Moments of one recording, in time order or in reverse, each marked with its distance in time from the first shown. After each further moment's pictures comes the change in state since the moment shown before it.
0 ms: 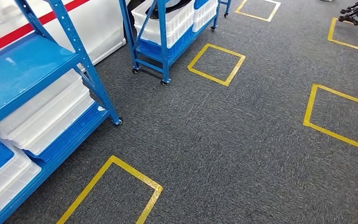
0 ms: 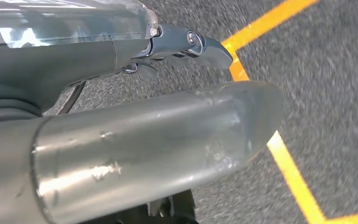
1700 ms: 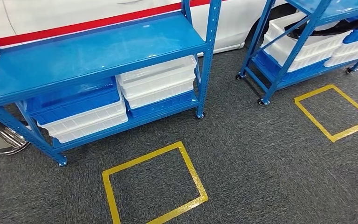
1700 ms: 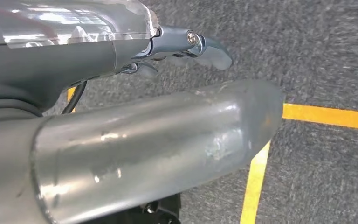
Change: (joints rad) left arm -0.002 -0.009 -0.001 -0.001 -0.024 0.002 -0.003; right arm -0.004 0.019 -0.019 0.000 0.003 0.001 0.004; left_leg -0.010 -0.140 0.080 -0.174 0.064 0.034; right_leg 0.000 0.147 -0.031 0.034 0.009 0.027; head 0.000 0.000
